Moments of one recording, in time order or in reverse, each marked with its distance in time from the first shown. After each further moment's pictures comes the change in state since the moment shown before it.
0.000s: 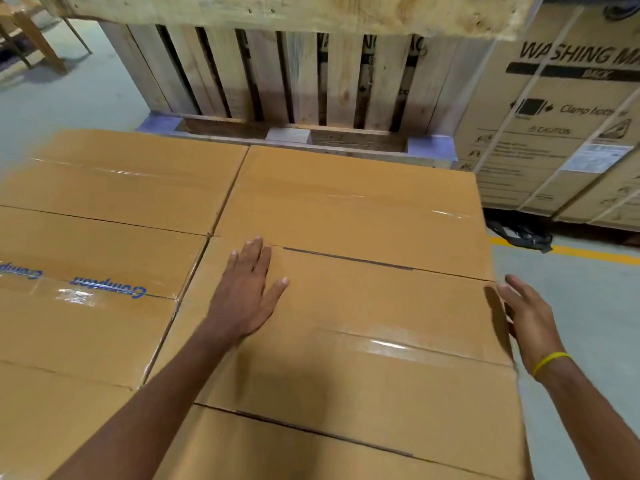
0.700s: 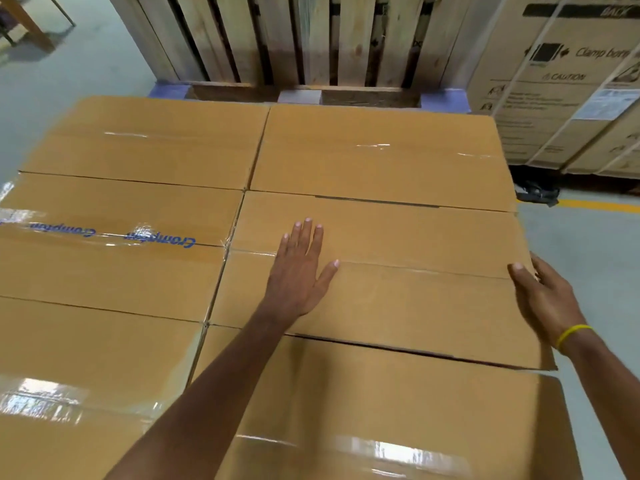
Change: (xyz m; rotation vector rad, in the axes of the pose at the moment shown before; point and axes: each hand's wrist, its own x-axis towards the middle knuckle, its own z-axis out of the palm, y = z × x) left_hand -0.063 0.020 0.013 0.046 -0.131 0.060; right_hand -0.070 0.054 0.004 -0.171 0.004 -0.124
